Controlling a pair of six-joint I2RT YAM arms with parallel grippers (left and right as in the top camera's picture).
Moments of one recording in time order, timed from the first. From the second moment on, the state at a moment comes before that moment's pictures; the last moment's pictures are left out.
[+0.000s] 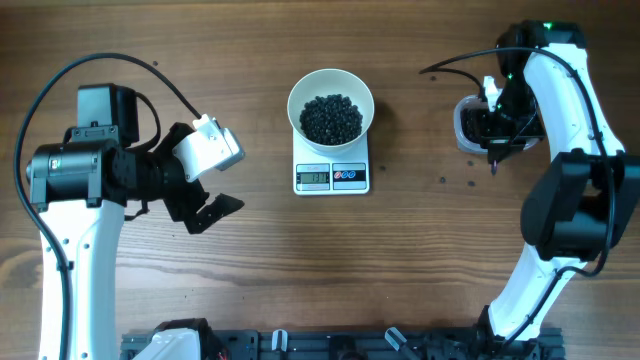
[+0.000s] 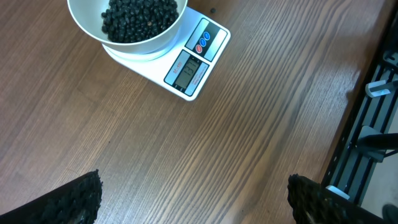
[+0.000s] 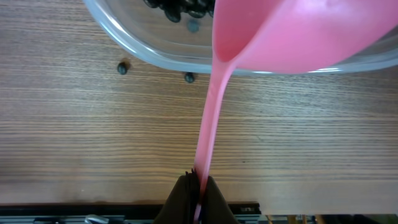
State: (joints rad) left arm 0.06 1.28 1.39 -1.41 0.56 1.06; right arm -0.06 2.08 1.82 -1.61 0.06 -0.07
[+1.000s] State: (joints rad) left arm 0.06 1.28 1.39 -1.41 0.56 1.06; right arm -0.09 2.14 1.91 -1.61 -0.19 0.00
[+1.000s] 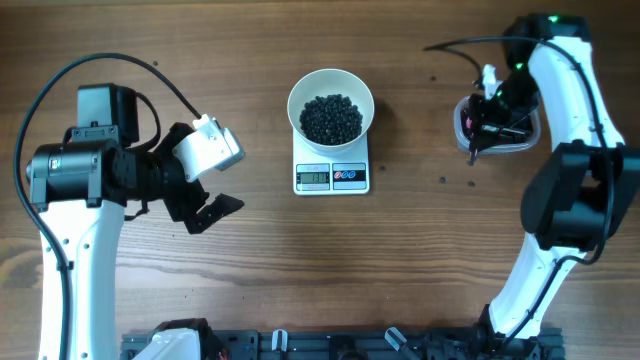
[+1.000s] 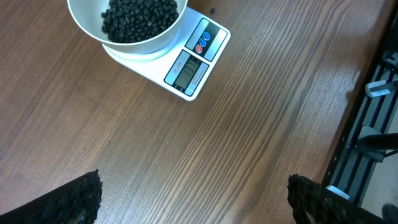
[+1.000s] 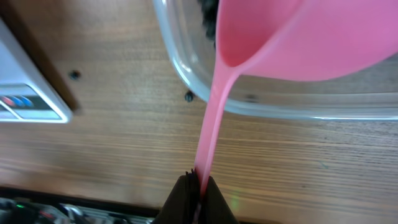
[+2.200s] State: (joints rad) left arm 0.06 1.28 1.39 -1.41 0.56 1.06; right arm -0.11 2.22 1.92 -1.61 -0.22 0.07
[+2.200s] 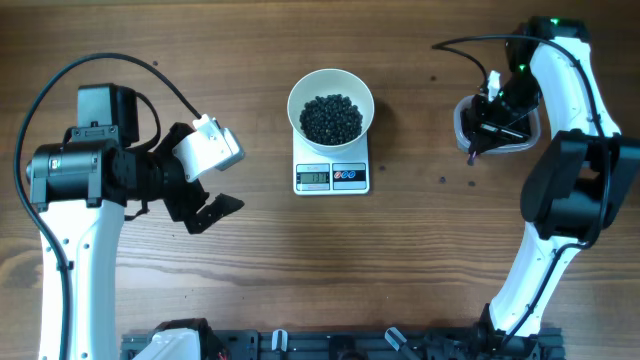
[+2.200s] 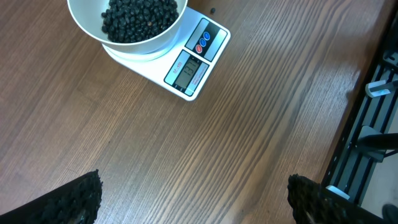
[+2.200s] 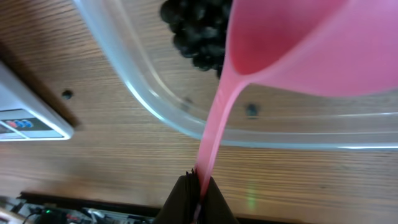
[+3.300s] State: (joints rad) left arm 0.06 1.28 1.39 -1.41 0.56 1.06; right arm -0.26 2.22 1.92 -1.63 -0.51 -0.20
